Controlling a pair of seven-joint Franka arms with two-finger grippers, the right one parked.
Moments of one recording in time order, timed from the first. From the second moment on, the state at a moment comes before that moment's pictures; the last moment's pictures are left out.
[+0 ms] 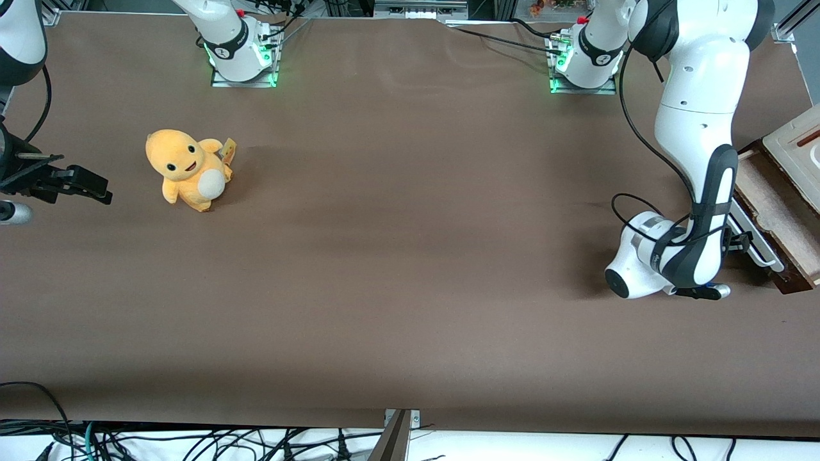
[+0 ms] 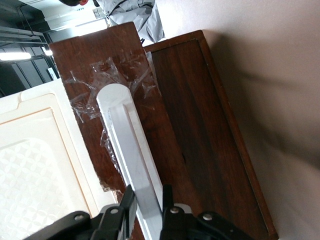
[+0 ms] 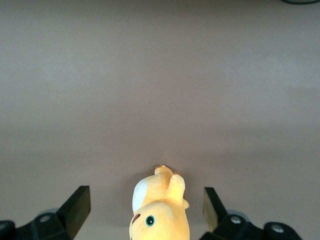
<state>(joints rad) -0.07 0.89 0.03 -1.50 1.14 1.40 -0.54</state>
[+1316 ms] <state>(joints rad) -0.08 0.89 0.03 -1.50 1.14 1.41 -0.54</state>
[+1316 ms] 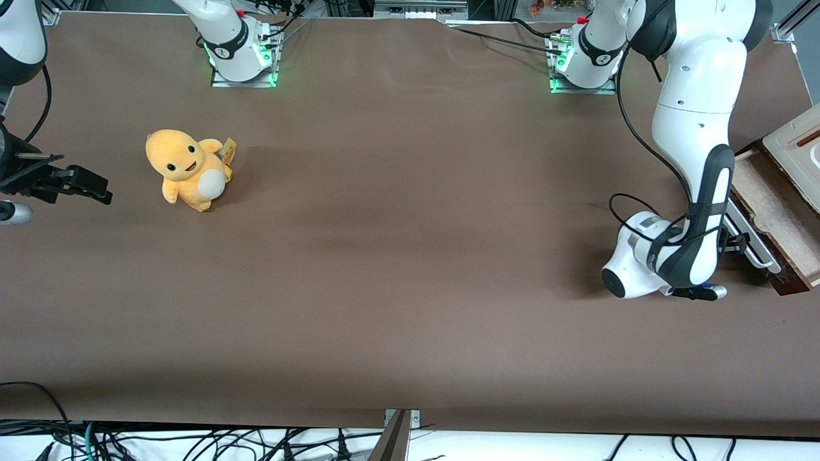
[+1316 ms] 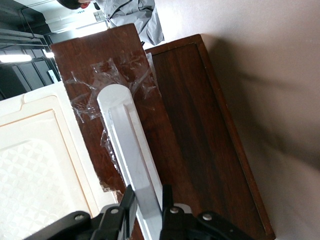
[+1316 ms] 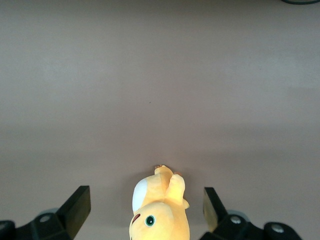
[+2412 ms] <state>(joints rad) -0.13 0.88 0.00 -1.39 0.97 1.42 -0.52</state>
